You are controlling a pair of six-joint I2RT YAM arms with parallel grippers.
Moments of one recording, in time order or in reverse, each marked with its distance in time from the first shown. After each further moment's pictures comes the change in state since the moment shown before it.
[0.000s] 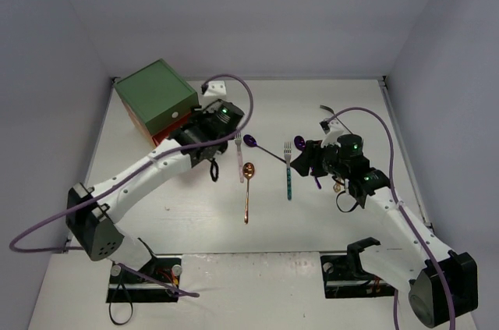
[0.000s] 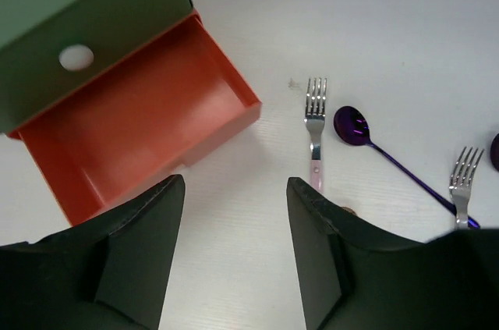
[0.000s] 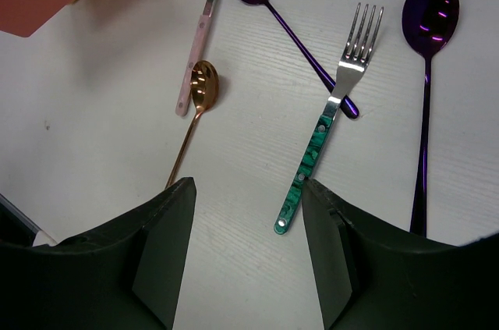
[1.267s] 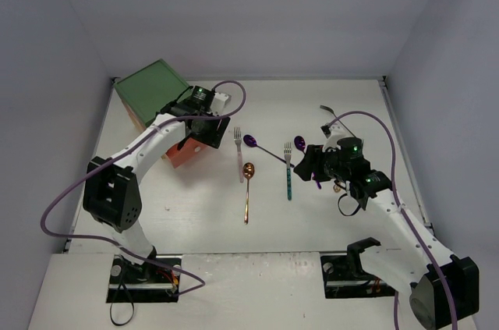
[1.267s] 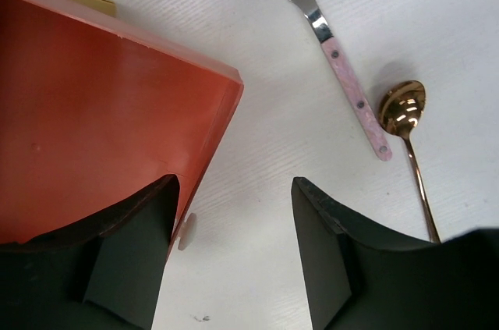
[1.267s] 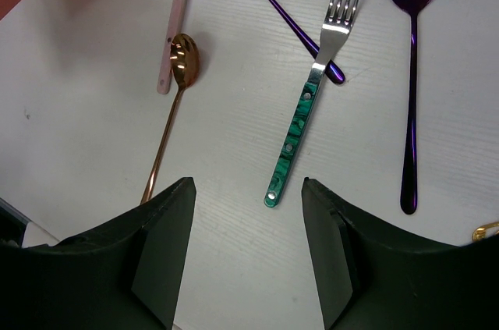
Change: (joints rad) left arm 0.330 0.212 0.040 -0.074 0.782 0.567; right arm 0.000 -0.026 0.000 -0.102 0.037 0.003
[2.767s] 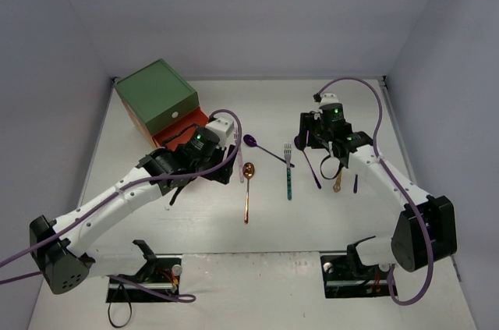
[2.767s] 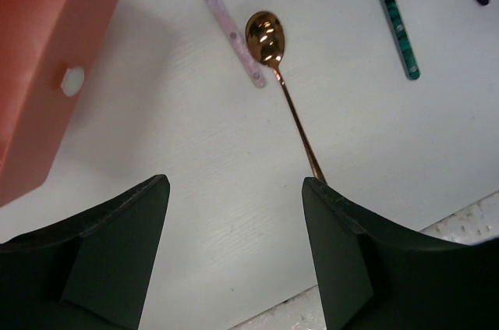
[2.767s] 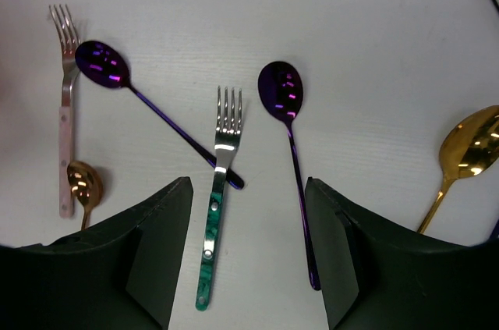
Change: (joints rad) left arm -0.350 -0.513 -0.322 0.033 -0.193 -0.326; right arm 0.024 0.395 0.346 -0.022 0.342 -0.076
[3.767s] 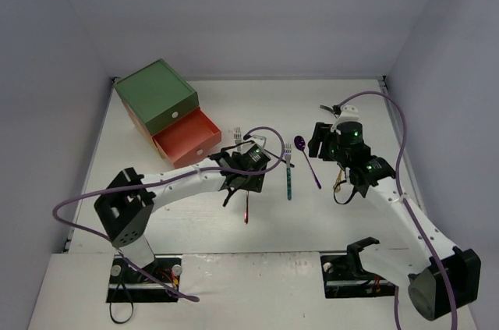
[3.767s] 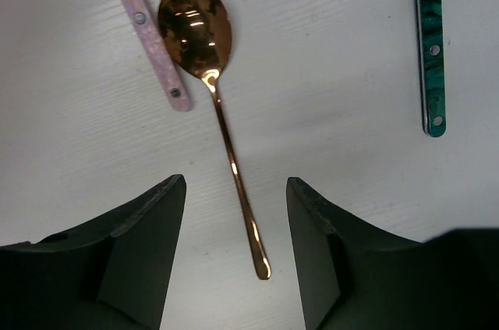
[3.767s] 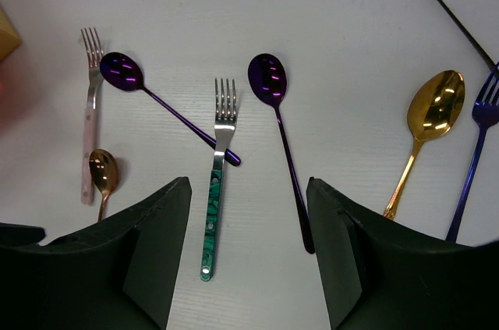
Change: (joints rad) left arm -0.151 0.471 0.049 0.157 -0.114 -0.300; right arm 0.002 -0.313 -0.171 0.001 0.060 0.059
